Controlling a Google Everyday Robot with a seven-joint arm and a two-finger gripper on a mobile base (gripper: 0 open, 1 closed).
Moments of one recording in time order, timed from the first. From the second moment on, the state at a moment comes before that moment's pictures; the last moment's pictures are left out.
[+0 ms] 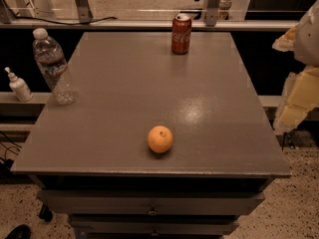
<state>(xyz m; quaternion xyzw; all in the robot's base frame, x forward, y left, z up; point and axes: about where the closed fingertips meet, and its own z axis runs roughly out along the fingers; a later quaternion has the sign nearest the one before) 0.438 -0.217 0.977 -0.60 0.78 -0.04 0.16</state>
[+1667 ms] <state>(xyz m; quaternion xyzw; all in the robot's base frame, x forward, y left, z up) 0.473 -0.076 0.947 -0.58 0.74 0.15 0.31</state>
